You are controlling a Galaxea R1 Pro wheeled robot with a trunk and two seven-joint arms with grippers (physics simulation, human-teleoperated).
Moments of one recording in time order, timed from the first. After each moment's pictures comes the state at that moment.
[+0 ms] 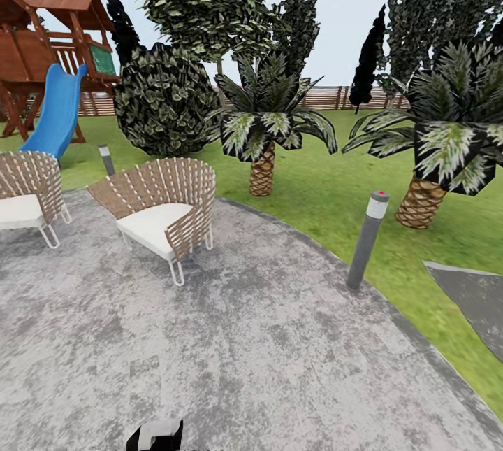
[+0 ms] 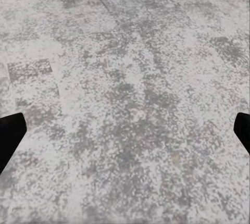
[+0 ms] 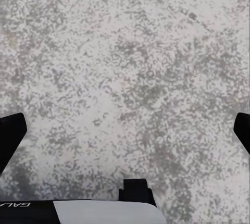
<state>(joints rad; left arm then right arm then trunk) -0.25 -0.01 0.01 -0.36 0.06 -0.43 0.00 0.00 0.00 -0.02 -0.64 -0.01 0.00 0.00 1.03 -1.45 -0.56</state>
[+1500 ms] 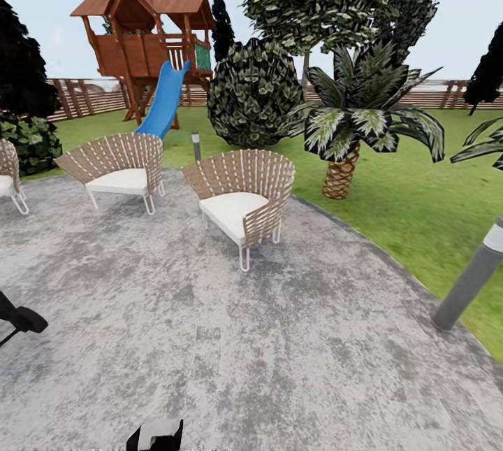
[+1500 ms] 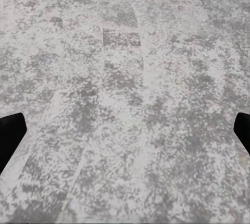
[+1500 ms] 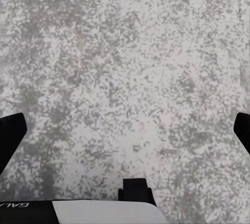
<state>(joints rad) -0.25 -0.01 0.01 -0.36 0.06 -0.43 0.00 0.00 0.00 -0.02 -0.64 -0.01 -0.03 -0.01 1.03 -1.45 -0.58</state>
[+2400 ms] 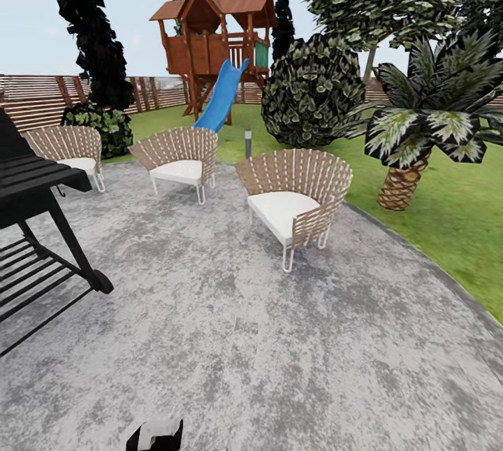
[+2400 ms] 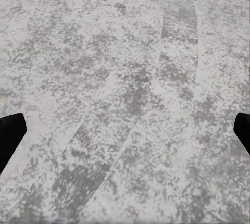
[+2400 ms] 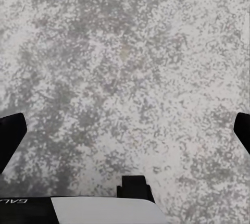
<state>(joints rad) -0.25 -0.01 0.01 -0.36 0.06 -0.43 0.00 0.00 0.00 -0.02 -0.64 0.00 -0.03 -0.01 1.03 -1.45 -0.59</state>
